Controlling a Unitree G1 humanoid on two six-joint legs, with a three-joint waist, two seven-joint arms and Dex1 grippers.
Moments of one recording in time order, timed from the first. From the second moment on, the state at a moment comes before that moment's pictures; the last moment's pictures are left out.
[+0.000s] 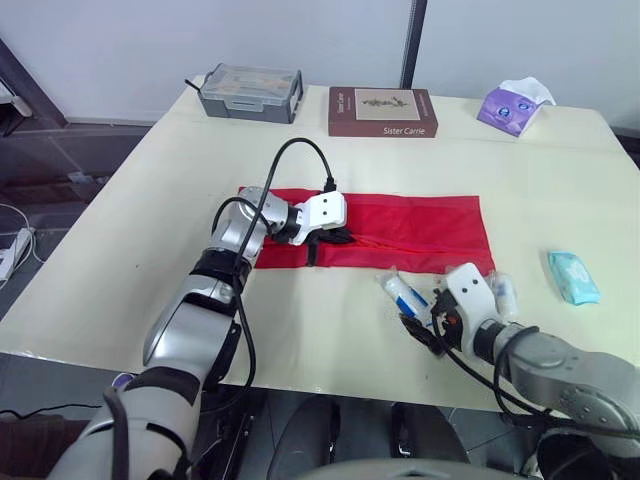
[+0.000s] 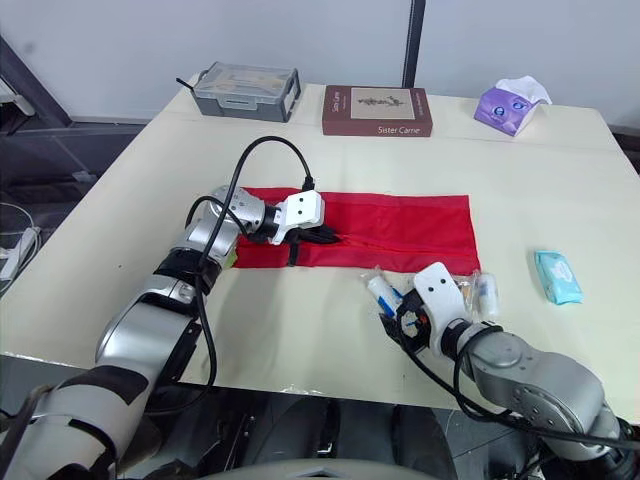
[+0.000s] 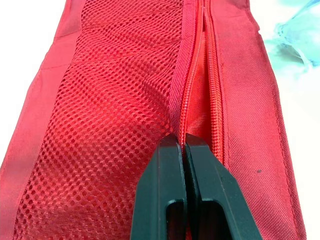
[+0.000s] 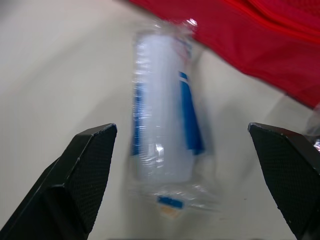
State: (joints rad) left arm -0.96 0.42 -0.28 0.82 0.12 -0.17 -1.26; right arm -0.09 -0.62 0.22 -0.74 0.79 1.06 -0.10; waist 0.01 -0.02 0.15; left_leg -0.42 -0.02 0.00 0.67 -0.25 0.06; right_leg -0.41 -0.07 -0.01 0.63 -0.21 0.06
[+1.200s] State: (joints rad) left arm -0.86 0.40 -0.27 0.56 0.03 0.05 -1.25; right arm -0.46 -0.04 0.04 -0.33 0.71 1.29 -0.26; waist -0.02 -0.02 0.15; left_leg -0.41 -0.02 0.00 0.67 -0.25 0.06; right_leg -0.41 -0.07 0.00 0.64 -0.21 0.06
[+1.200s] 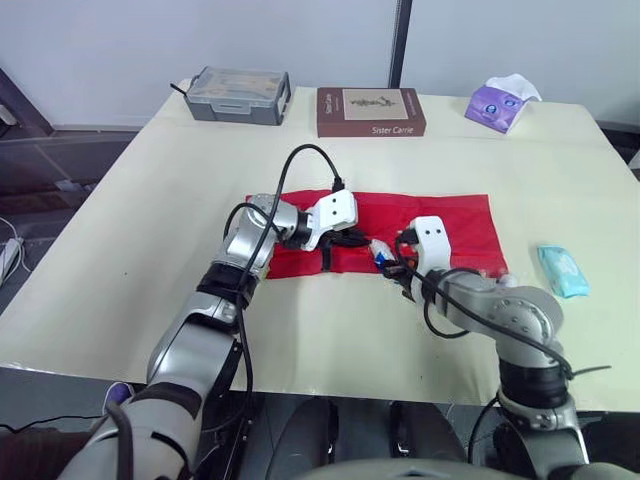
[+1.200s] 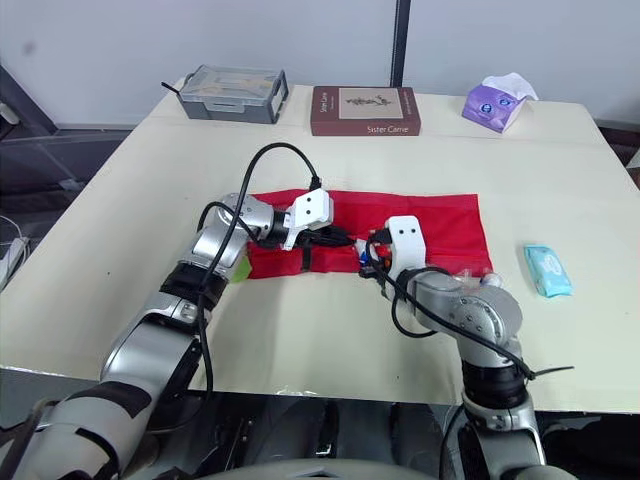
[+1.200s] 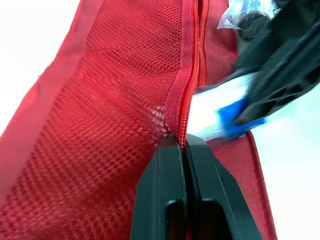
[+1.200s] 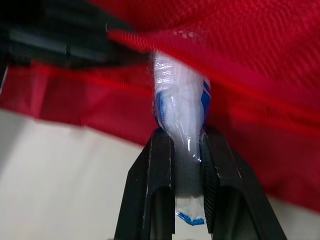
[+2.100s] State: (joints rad) left arm -0.85 0.40 -0.26 0.57 0.02 0.07 -1.24; right arm -0.44 -0.37 0.35 -0.38 0.40 0.98 0.25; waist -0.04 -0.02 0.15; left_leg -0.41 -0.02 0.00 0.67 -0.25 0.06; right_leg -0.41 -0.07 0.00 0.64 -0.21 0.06
